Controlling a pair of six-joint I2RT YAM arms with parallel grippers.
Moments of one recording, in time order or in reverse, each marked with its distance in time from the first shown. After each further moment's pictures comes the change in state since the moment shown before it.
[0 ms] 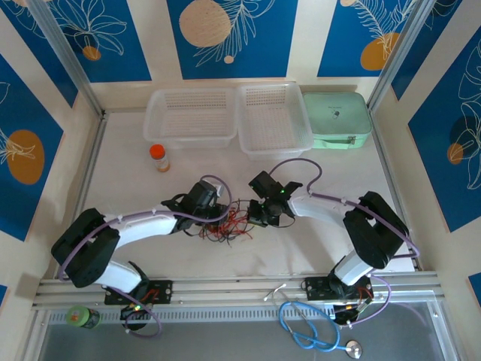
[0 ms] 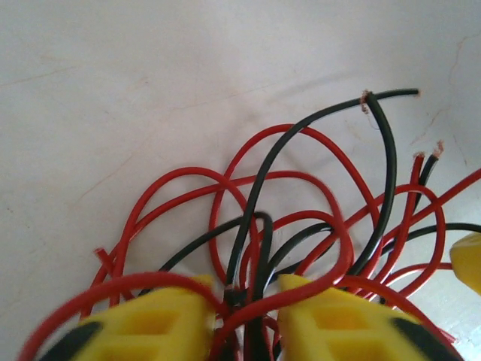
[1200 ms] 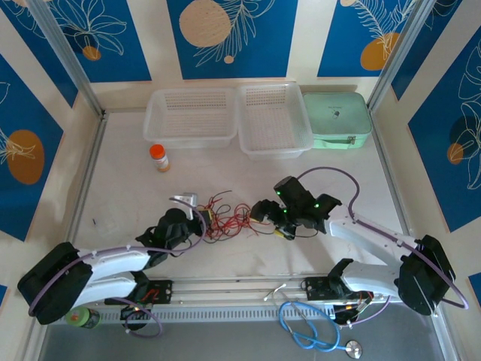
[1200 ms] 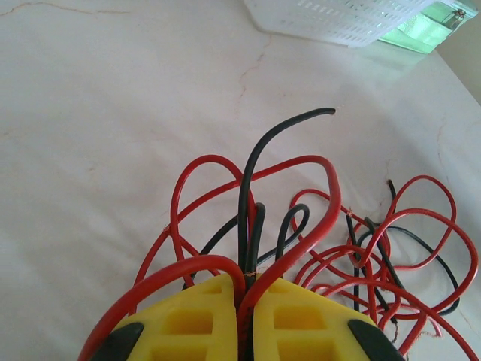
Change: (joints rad) left arm -0.003 -0.342 -0.500 0.607 -0.162 -0.085; right arm -0.012 -0.405 -0.142 -0.079 -0.063 0.224
